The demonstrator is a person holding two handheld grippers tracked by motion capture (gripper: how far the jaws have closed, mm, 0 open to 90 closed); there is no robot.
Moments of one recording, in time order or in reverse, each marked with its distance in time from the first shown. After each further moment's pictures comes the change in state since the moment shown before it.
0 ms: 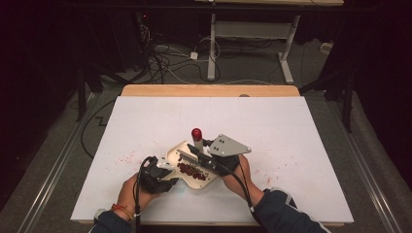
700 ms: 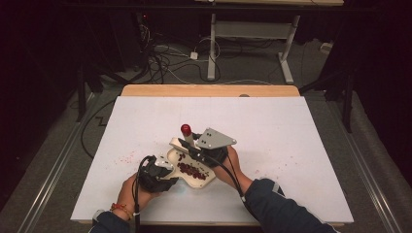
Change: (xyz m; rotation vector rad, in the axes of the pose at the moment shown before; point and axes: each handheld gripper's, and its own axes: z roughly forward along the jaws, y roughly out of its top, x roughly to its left) left arm 0.003 -0.001 0.001 -0.012 -0.024 -0.027; right arm -0.003 -0.002 0.037 -0.003 0.030 -0.063
